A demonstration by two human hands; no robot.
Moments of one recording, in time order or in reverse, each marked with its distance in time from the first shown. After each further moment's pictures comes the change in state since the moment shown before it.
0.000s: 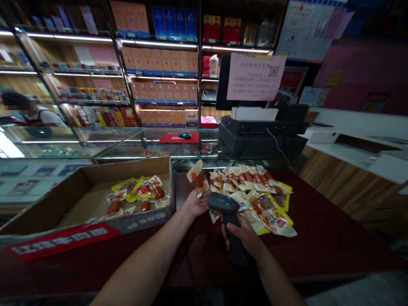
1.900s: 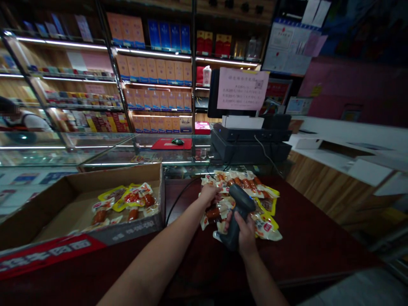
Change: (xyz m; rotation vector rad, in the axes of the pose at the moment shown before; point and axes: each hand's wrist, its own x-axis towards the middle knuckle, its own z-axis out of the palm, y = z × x) left_hand 0.083 -0.028 0.047 0.929 0.528 0.223; right_hand 0.008 -0.010 -0.006 0.292 0.514 -0.376
